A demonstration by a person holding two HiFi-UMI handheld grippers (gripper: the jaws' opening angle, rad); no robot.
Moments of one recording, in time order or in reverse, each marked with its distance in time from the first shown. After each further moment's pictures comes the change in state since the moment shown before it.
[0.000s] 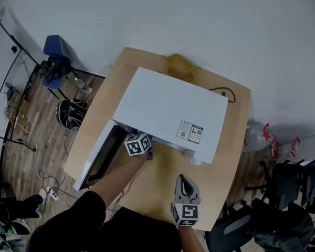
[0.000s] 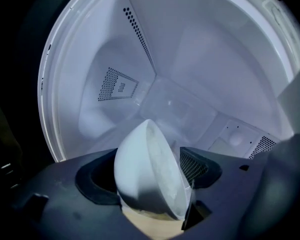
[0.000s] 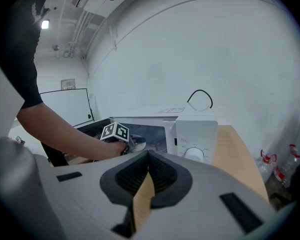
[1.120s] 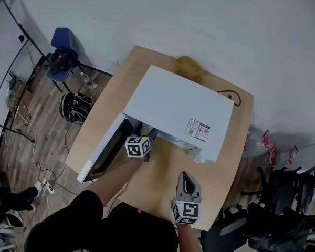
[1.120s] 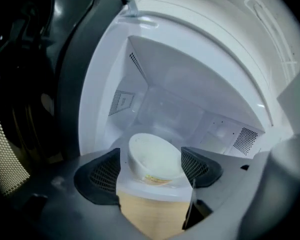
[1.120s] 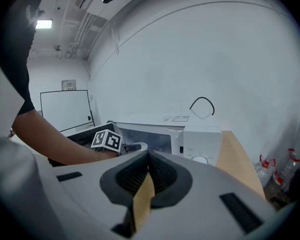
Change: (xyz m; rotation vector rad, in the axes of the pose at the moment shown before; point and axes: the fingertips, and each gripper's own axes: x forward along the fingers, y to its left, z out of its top) left arm -0.039 0.006 0.004 0.130 -0.019 -0.052; right arm -0.007 0.017 0.019 -0.021 -0.042 -0.016
